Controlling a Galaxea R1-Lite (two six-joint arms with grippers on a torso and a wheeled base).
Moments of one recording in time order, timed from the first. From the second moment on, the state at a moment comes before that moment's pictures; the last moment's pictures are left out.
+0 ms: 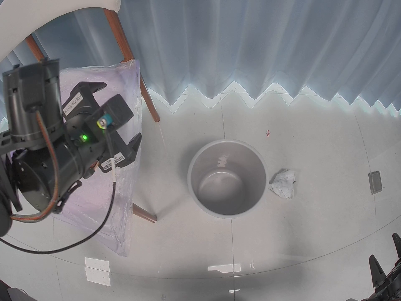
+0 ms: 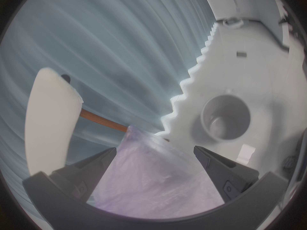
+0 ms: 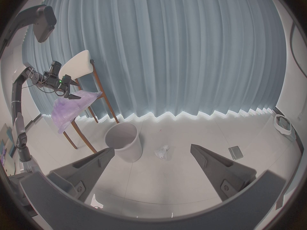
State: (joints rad) left arm -0.75 1.45 -0.95 -0.37 0.64 0.94; right arm 0.00 0.02 -0.02 0.00 0.03 0.01
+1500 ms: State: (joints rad) left arm -0.81 2.00 -0.77 -1.51 1.22 1.61; right arm 0.00 0.02 -0.02 0.00 0.03 0.01
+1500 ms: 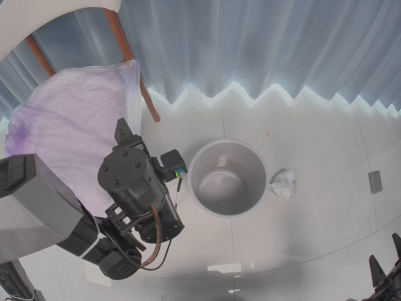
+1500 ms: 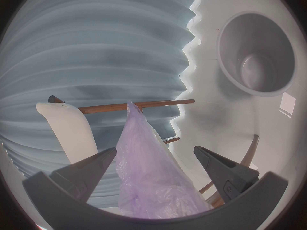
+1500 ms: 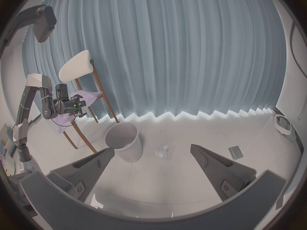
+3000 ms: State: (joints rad) left arm -0.78 1.93 -0.82 -1.51 1.20 1.66; right arm 0.00 0.02 -0.02 0.00 0.03 0.01
